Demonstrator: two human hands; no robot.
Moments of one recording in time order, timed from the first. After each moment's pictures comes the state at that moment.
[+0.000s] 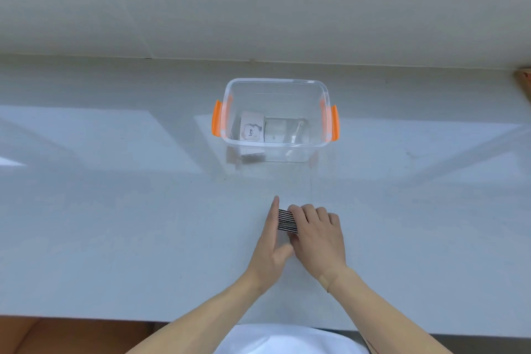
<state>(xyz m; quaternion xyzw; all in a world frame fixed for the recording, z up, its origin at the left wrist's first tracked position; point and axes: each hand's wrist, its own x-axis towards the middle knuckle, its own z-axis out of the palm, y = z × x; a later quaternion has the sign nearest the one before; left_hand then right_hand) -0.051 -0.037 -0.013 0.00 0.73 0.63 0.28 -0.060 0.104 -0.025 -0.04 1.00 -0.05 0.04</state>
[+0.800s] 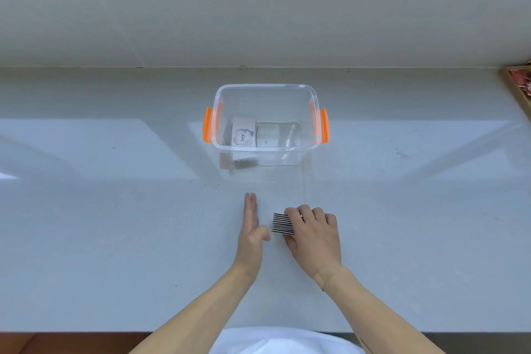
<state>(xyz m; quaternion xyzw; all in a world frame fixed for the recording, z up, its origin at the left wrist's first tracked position) -0.073 -0.030 -0.019 -0.13 0.65 0.71 0.26 -0.063 0.107 -0.018 -0.02 1.00 -0.06 0.07</state>
